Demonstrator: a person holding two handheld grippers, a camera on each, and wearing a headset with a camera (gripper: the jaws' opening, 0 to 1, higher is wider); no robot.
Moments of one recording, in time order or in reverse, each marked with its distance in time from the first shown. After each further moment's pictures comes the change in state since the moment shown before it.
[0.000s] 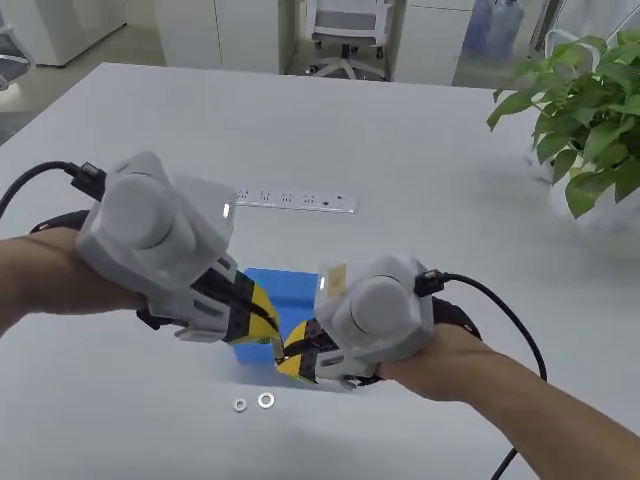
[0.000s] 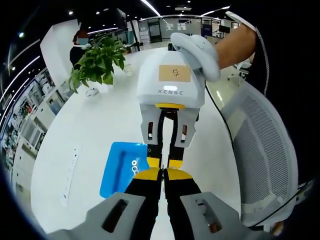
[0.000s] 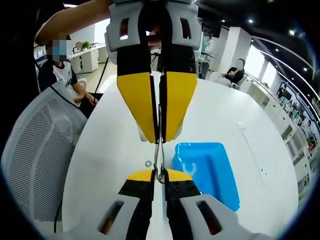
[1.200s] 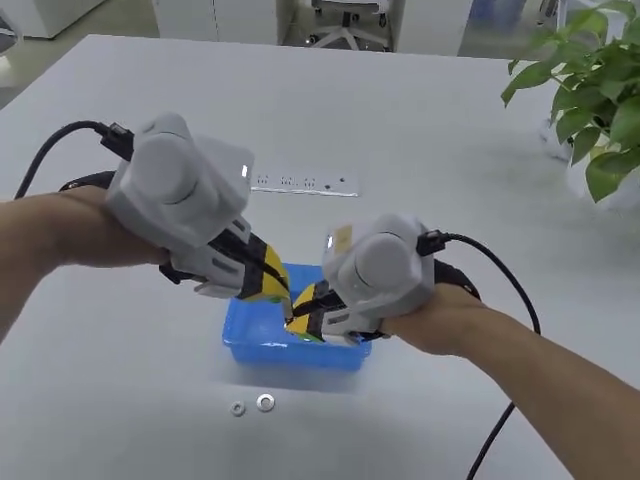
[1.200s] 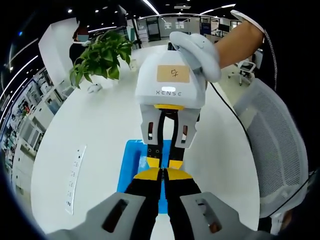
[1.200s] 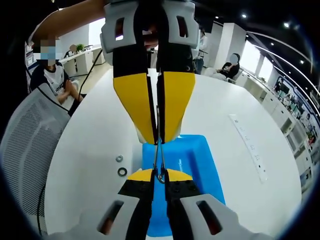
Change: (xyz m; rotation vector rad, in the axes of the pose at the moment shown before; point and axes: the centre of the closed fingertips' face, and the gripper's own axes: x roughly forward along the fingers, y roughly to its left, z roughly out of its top) left arm 0.029 0.059 -0.017 0.007 0.015 -0.019; right arm 0.023 -0.058 -0.025 0.047 0.006 -0.010
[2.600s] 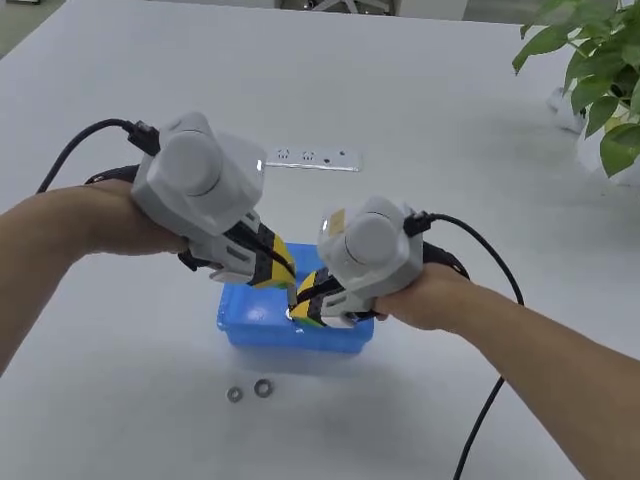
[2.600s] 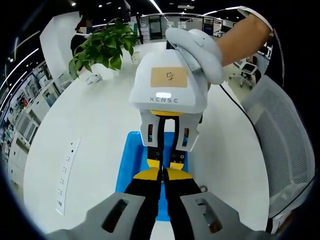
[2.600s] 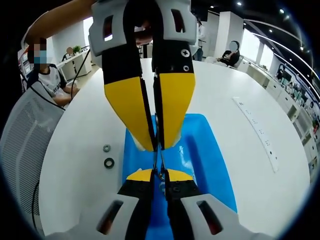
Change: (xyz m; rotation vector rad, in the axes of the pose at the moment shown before) left arm 0.033 0.016 -0.021 -0.041 0.004 -0.023; right arm 0.026 -0.012 -0.030 0.069 0.050 0.045
